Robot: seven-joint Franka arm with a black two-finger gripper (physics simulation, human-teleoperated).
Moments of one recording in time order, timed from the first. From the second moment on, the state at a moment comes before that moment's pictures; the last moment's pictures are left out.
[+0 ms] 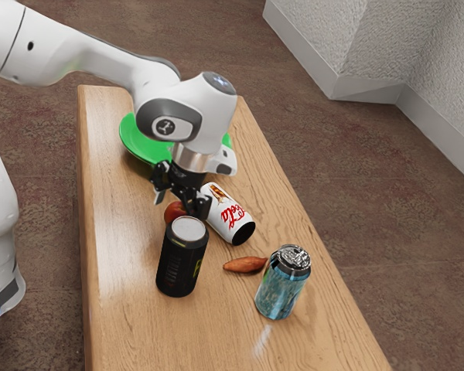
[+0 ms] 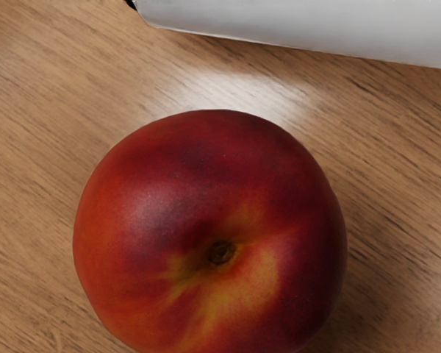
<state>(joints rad) 0.31 -0.48 -0.45 -2.43 -0.20 1.87 -0.61</state>
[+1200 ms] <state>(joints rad) 0.32 -0.40 -0.42 -2.43 -0.18 1.94 -0.55</state>
